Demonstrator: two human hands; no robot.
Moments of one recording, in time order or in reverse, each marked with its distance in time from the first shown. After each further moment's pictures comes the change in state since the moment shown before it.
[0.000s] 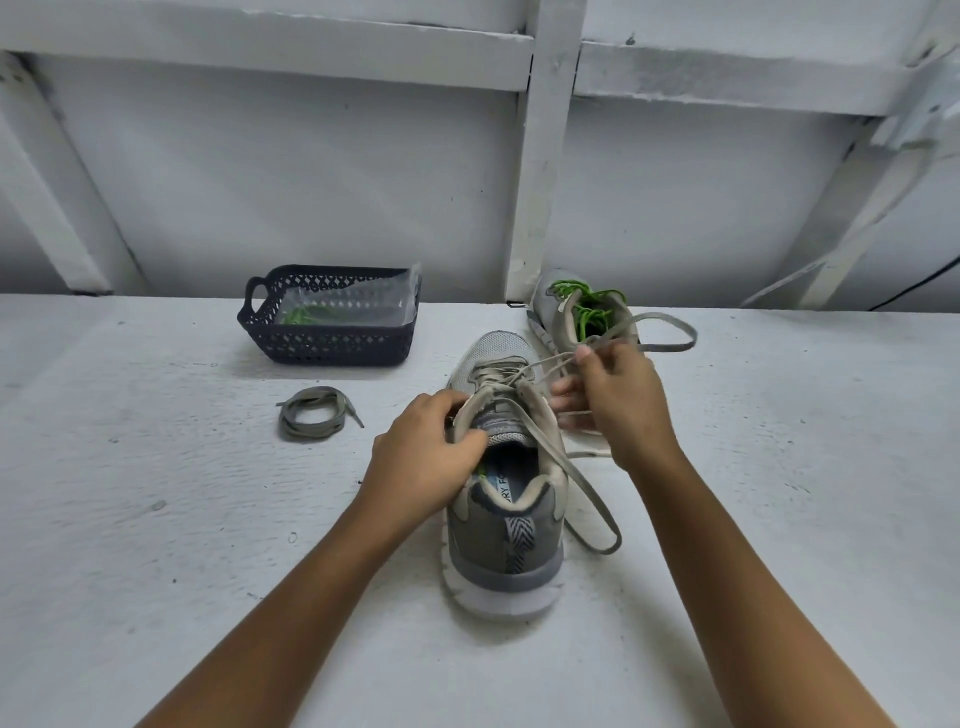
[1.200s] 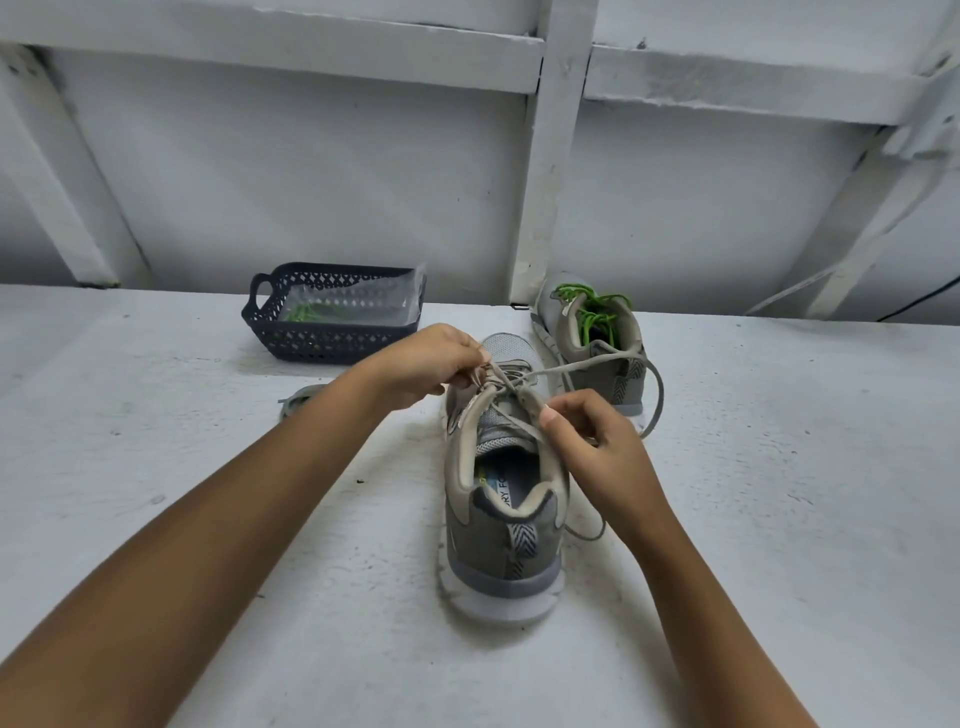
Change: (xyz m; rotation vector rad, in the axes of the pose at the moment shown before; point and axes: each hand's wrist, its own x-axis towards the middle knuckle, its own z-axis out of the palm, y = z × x) left_hand 0.084 0.024 -0.026 -0.214 -0.351 -0.046; right_hand -0.034 0.034 -0.004 -0.135 -0.131 -0.224
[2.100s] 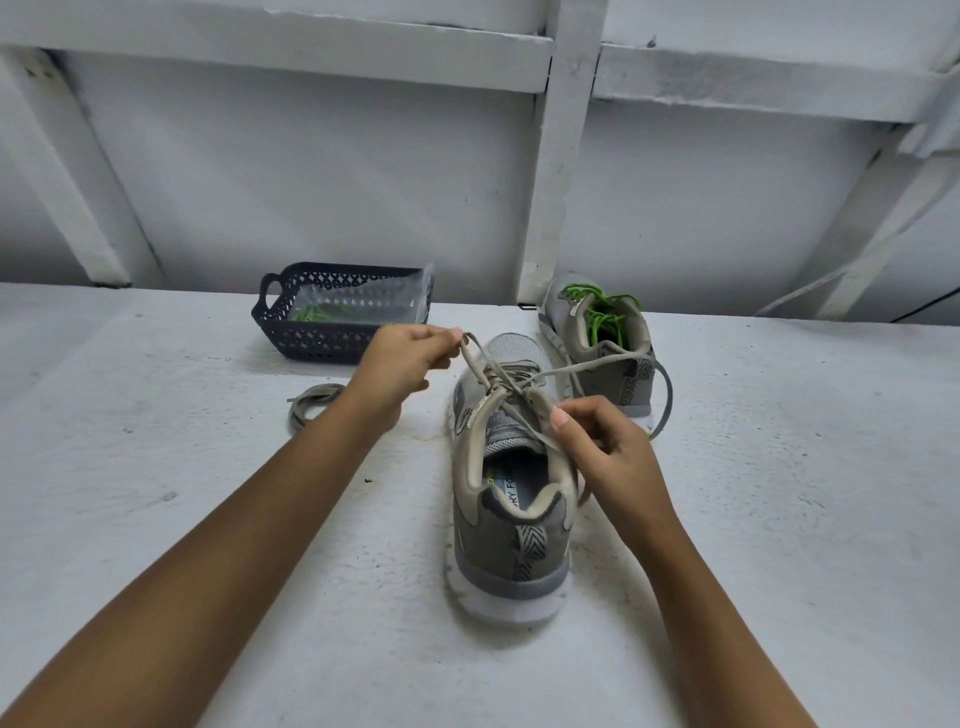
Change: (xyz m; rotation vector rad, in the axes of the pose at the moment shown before) left_hand -0.024 -0.012 -0.004 -0.307 0.404 0.014; right_hand -0.002 0.009 -0.001 0.091 0.002 -0.046
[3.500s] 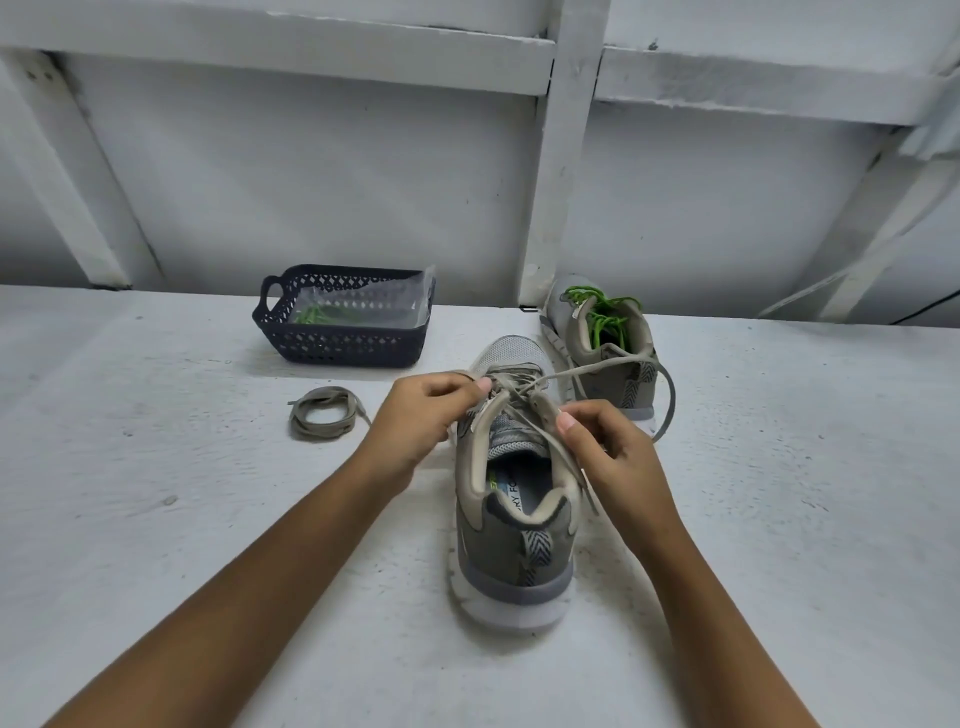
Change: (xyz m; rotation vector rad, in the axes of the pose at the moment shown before) left_hand -0.029 -0.027 0.012 -0.016 -0.098 0.070; right_hand 0.000 0.003 0.000 -0.006 0.008 -0.009
